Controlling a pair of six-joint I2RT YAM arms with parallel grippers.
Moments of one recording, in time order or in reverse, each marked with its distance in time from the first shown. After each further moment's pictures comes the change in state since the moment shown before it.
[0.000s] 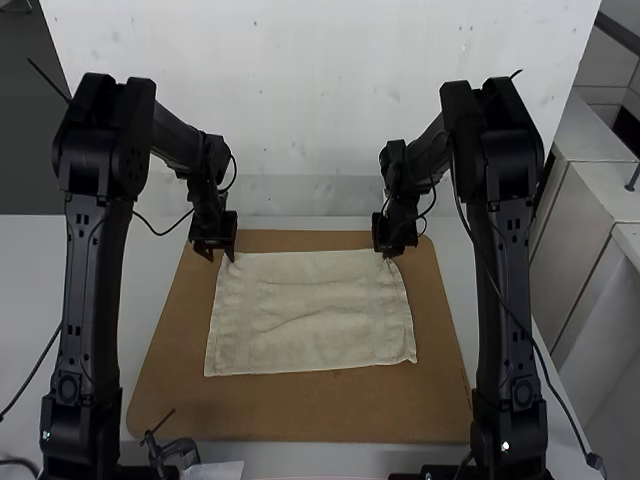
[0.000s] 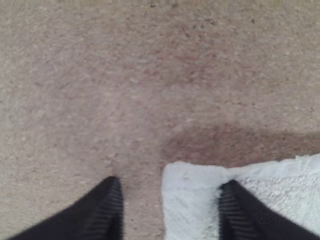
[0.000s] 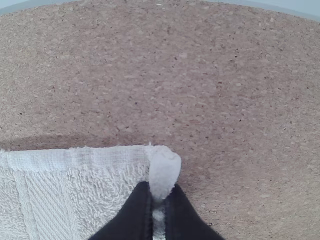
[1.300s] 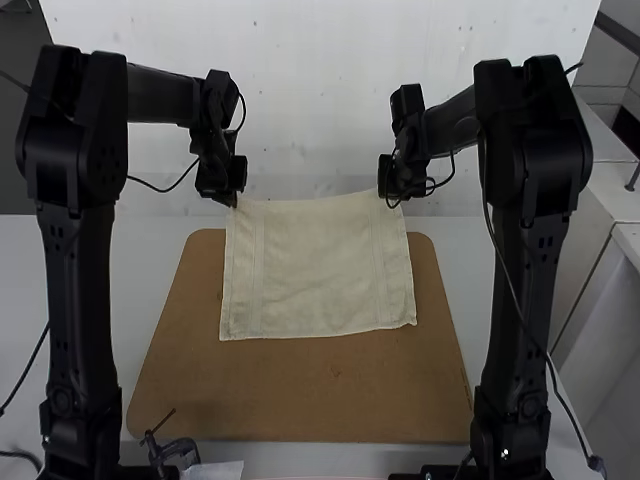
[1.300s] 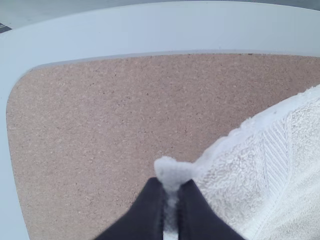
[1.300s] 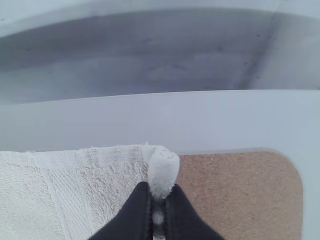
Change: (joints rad) left arm -0.086 -0.237 0.046 -0.057 -0.039 -0.020; right arm -0.001 -0.256 -0.059 0.156 0.077 0.038
